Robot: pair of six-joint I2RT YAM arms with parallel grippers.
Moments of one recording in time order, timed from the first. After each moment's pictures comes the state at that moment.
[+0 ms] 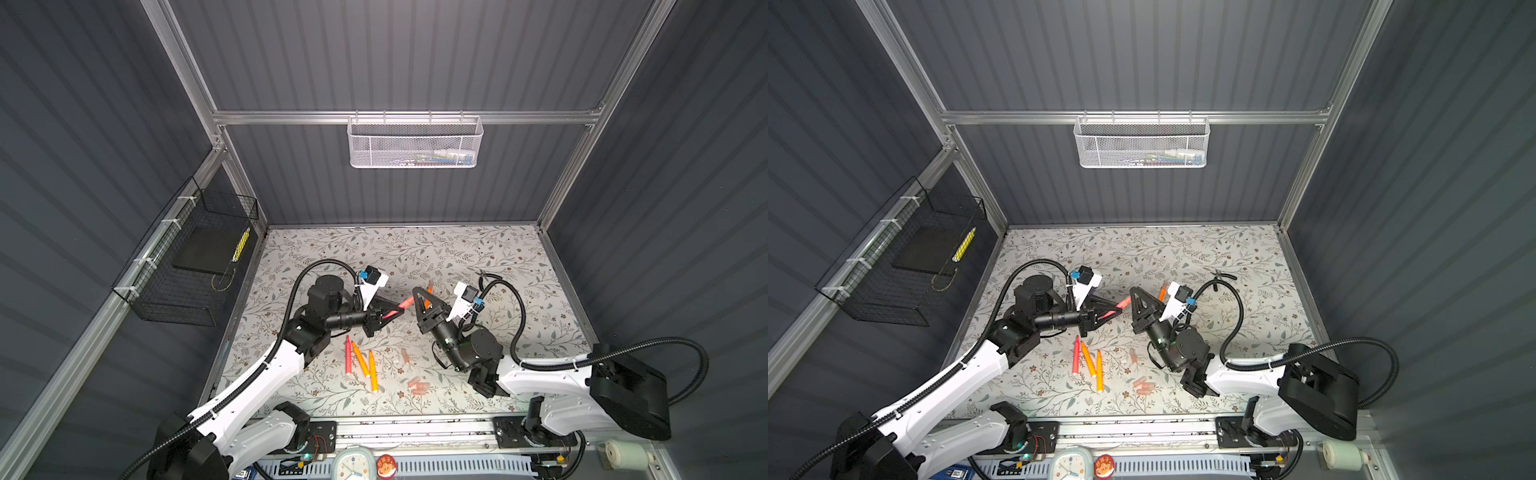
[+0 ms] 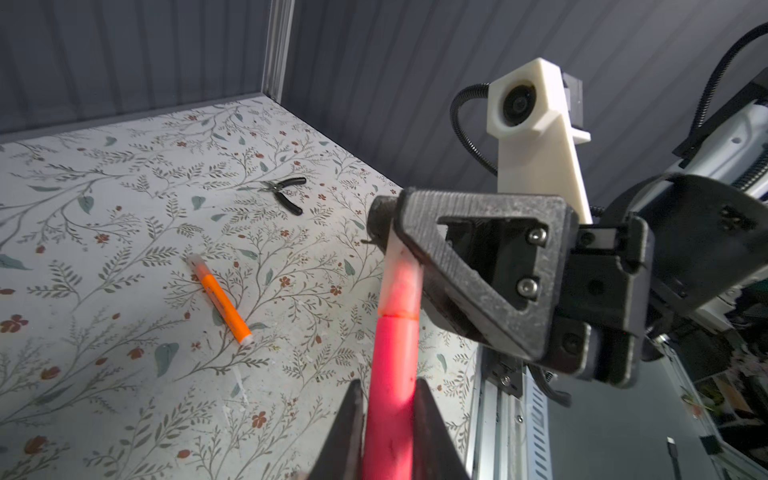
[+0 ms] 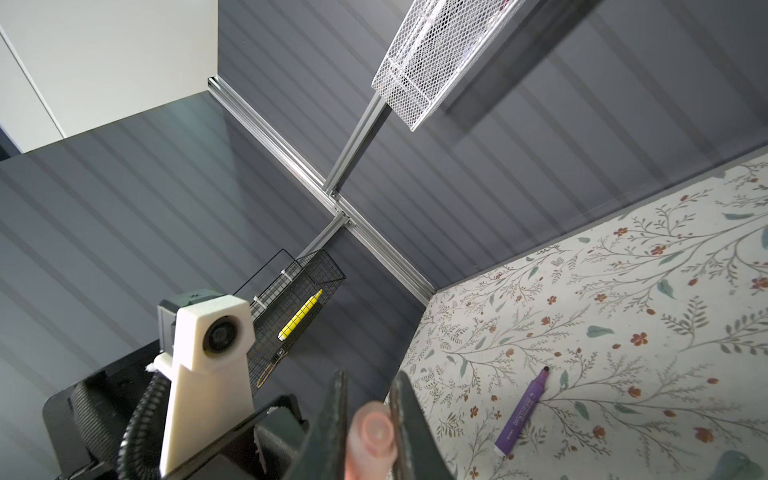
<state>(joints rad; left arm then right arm) -0.57 1.04 0.74 -0.01 0.68 -0.17 1.11 1.36 0.49 1.17 0.49 0.70</state>
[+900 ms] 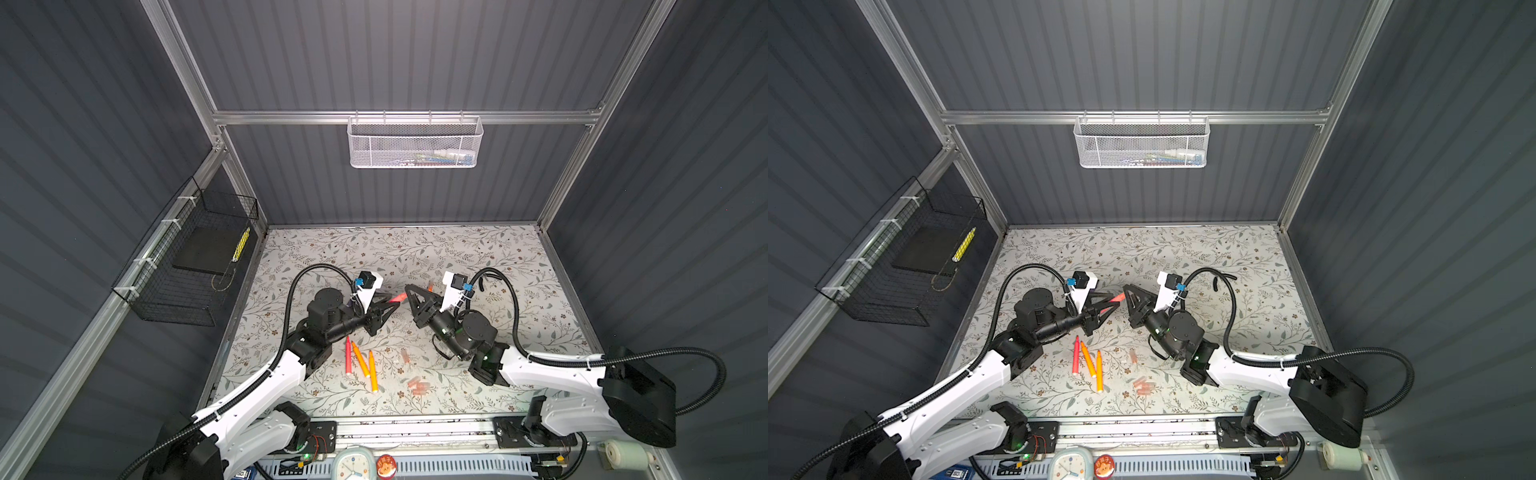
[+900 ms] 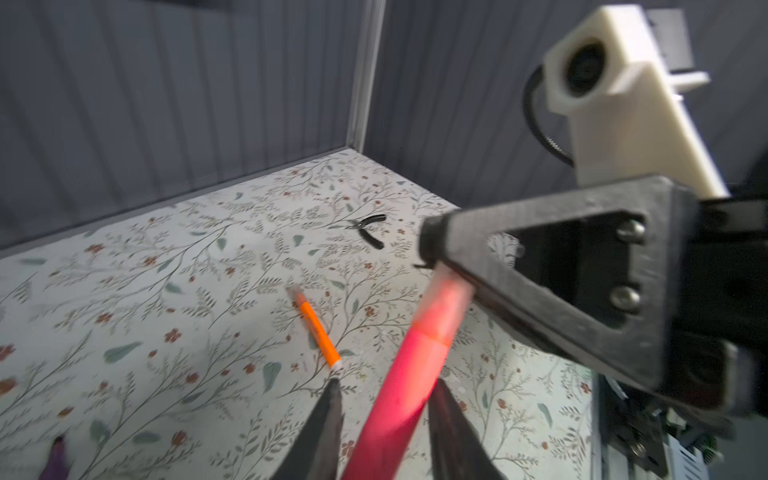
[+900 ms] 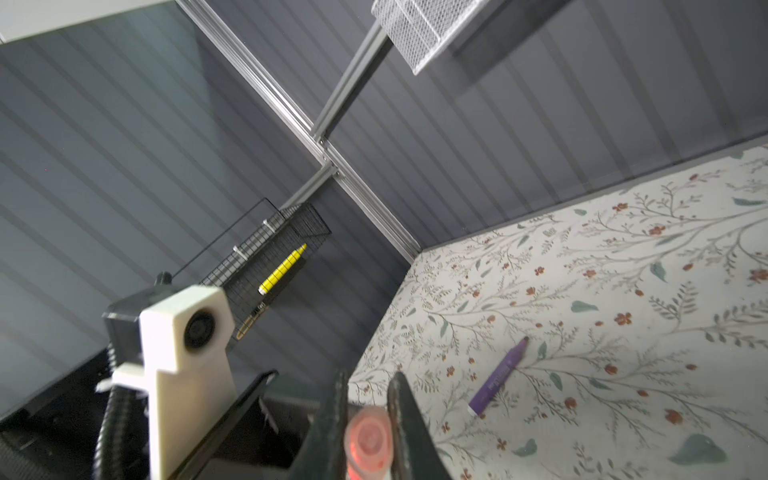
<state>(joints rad) -0.59 1.02 0.60 0.21 0.38 -0.12 1.01 1.31 0.55 0.88 0.29 0.70</state>
